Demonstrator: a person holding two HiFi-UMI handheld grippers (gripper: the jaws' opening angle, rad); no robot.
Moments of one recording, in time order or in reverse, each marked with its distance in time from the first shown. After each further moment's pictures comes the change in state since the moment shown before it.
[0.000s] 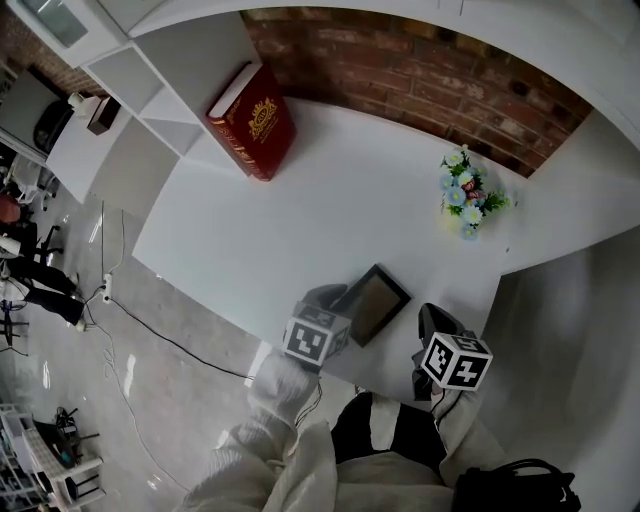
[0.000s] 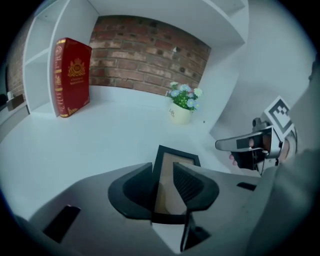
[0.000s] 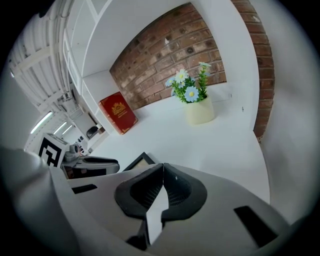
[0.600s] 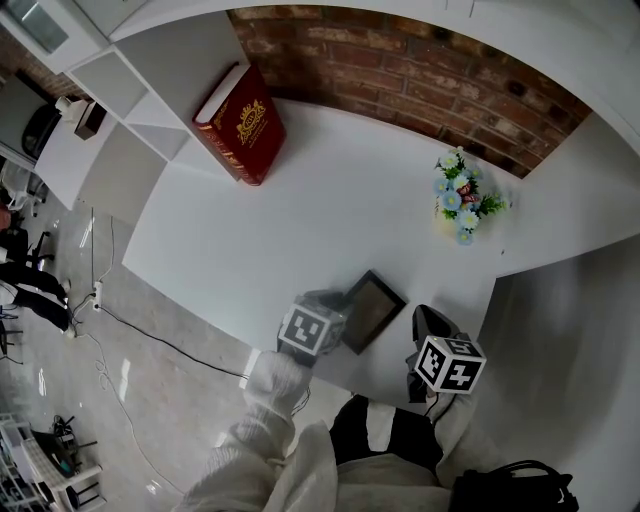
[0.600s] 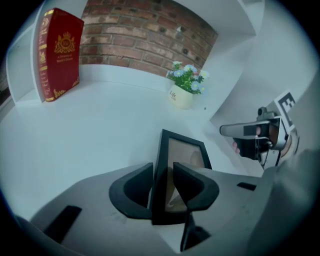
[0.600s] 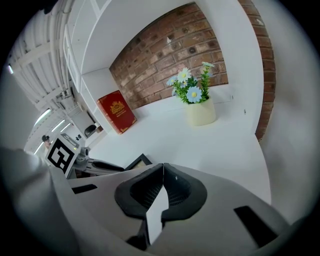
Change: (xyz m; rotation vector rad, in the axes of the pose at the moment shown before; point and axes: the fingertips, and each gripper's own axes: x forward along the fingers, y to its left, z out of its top) left arm 0.028 0.009 -0.032 -0.010 0.192 -0.089; right arm 0.006 0.001 0.002 -0.017 0.003 -0.025
